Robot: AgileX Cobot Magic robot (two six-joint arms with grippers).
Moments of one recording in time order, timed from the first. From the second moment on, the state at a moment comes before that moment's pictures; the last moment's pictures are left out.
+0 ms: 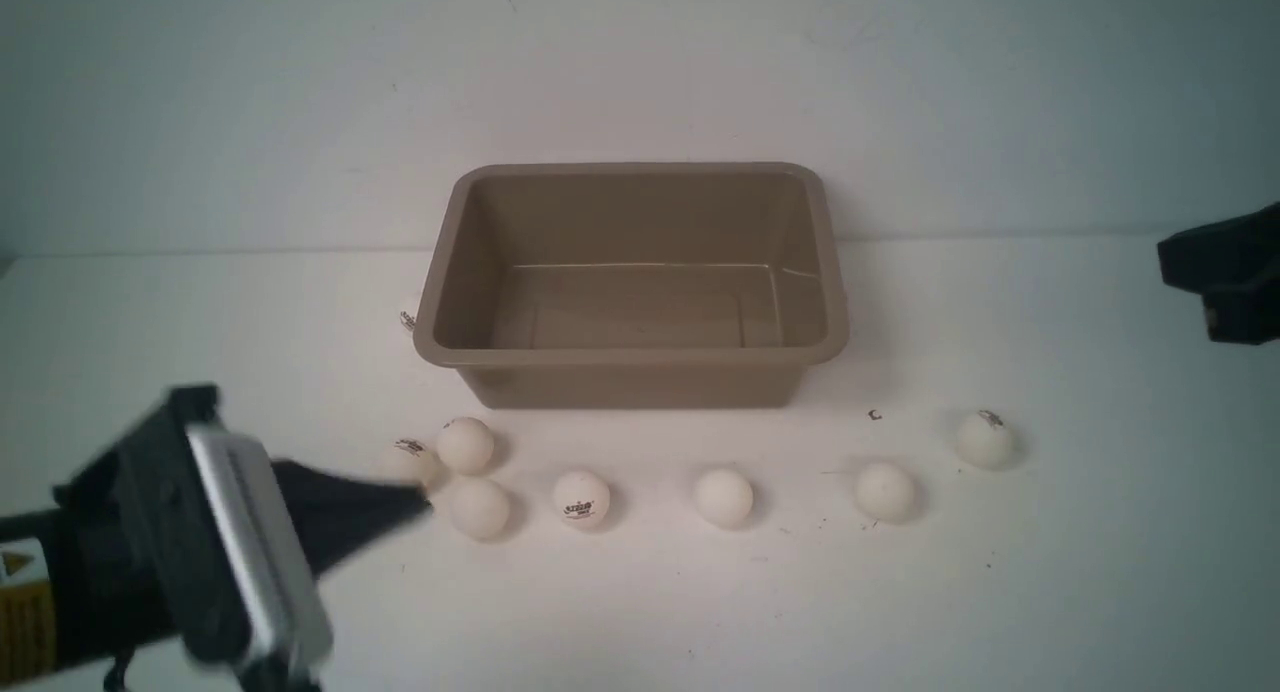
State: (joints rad) right arm -0.02 1.14 -0.95 0.68 0.77 -0.83; left arm 0.04 1.01 -0.45 1.64 -0.57 -1.10
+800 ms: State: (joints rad) right arm -0.02 1.15 -0.95 0.83 0.79 -0.96; left arm 0.04 1.02 -0.52 -0.74 0.48 0.93
